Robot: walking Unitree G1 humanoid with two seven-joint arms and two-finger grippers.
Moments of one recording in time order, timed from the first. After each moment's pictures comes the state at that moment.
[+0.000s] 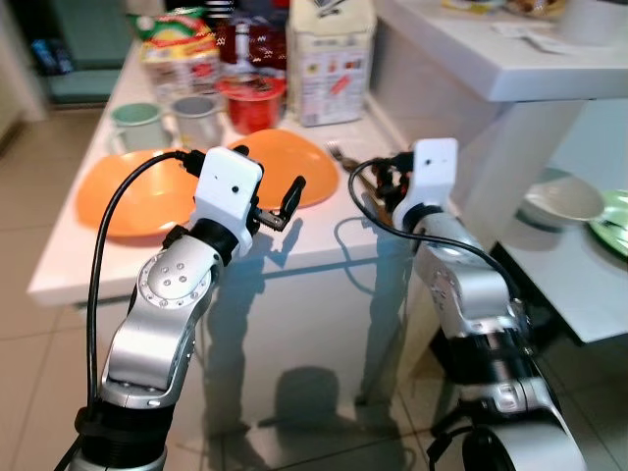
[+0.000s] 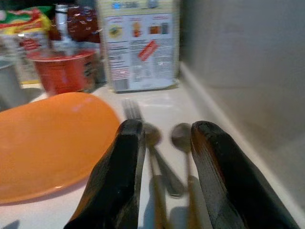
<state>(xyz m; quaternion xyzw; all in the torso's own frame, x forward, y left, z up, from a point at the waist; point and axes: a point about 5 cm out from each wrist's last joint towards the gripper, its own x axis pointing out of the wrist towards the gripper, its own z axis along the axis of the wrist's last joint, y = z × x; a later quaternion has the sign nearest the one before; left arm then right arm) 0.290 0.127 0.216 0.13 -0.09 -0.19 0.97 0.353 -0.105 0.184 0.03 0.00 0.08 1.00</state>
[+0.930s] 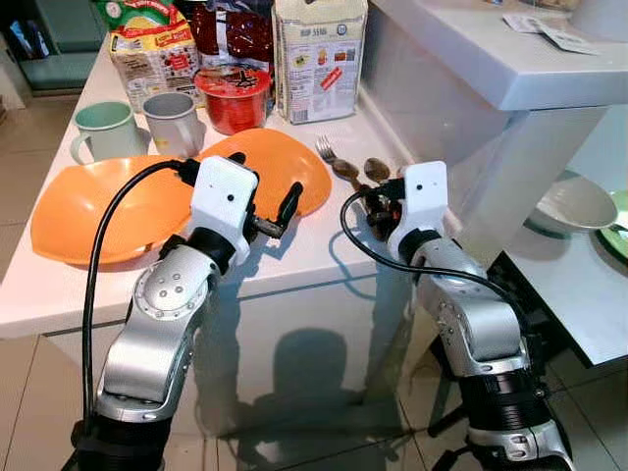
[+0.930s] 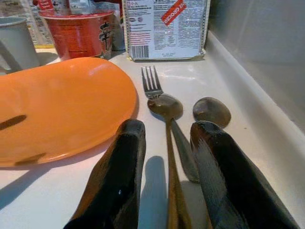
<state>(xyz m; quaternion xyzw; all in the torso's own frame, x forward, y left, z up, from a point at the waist) 0.283 0.130 0.211 0.12 -0.09 -0.19 0.97 0.323 -0.093 0.174 0.01 0.03 0.15 0.99</state>
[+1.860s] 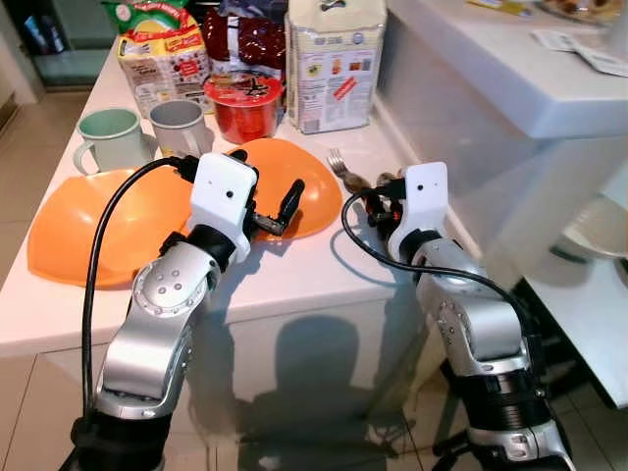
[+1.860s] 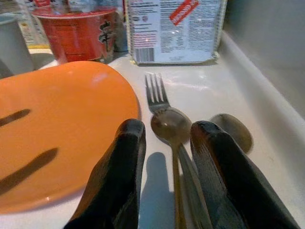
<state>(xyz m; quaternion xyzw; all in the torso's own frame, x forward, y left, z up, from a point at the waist) 0.284 0.131 0.214 0.11 -0.09 -0.19 0.97 0.323 -0.090 0.174 0.01 0.03 0.15 0.99</state>
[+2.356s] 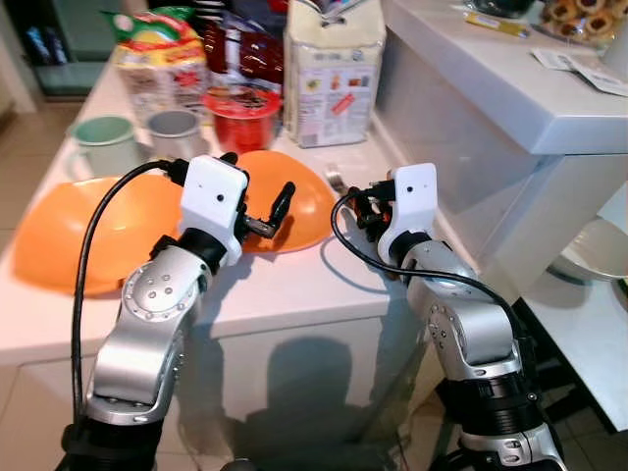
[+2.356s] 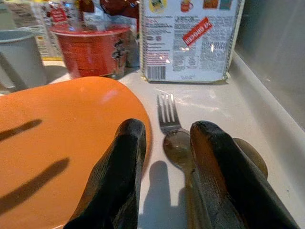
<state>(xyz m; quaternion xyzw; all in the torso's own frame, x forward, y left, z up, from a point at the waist) 0.280 0.133 0.211 0.12 -0.09 -0.19 0.97 0.320 -0.085 0.175 0.02 0.03 0.16 0.99</state>
